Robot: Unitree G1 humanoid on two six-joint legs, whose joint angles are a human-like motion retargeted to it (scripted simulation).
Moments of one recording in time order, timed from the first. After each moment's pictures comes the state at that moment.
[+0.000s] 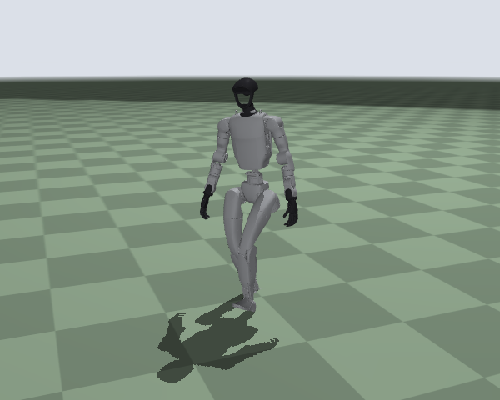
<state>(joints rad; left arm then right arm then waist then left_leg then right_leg) 0.02 0.24 -0.03 1.18 0.01 -0.07 0.02 0.02 -0.33 0.13 1.20 -0.02 -0.06 -0.03 0.14 0.09 0.01 -0.89 0.03 0.06 0.98 -0.66 0.00 -0.18 0.11 -0.10 0.50 -0.58 0.05</state>
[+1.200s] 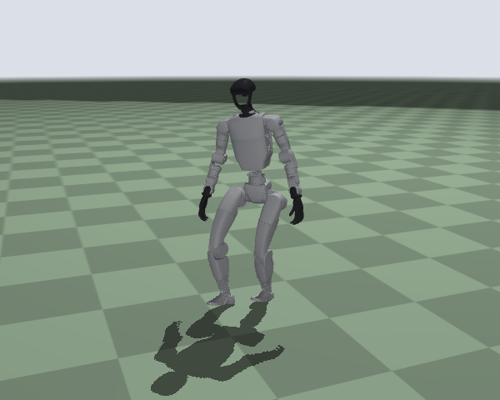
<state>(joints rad) 0.09 0.25 -0.01 1.10 0.04 -0.04 -0.01 0.04 -0.38 0.10 1.13 0.01 -0.02 -0.02 0.02 0.08 -0.05 -0.32 -0.27 -0.12 0.56 -0.73 0.20 -0.76 -0.20 -0.16 0.84 -0.51 0.12</state>
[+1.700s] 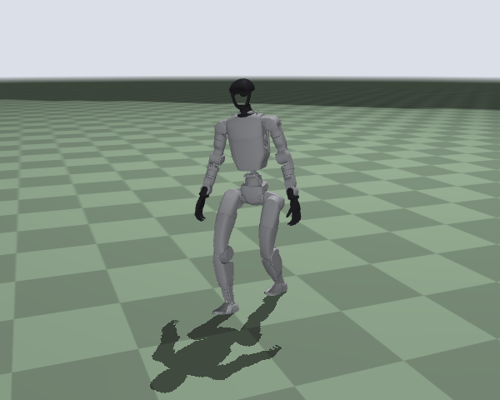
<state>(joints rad) 0.10 0.23 -0.01 1.19 0.08 -0.04 -0.01 0.09 -0.38 0.05 1.18 0.05 -0.03 -0.03 0.00 0.08 -0.12 -0.07 -0.20 -0.19 0.55 -0.78 0.13 -0.70 -0.07 -0.18 0.63 -0.41 0.10</state>
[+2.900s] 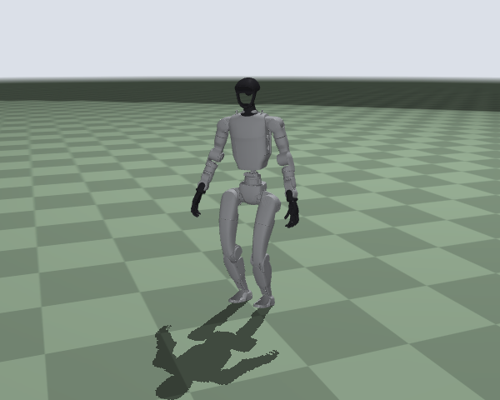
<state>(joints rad) 0.04 0.26 -0.05 1.19 0.05 -0.03 0.01 0.05 -0.39 0.07 1.21 0.03 -0.02 -0.01 0.05 0.08 -0.06 -0.37 -0.05 -0.02 0.74 -0.76 0.10 -0.25 0.04 -0.12 0.56 -0.65 0.03</state>
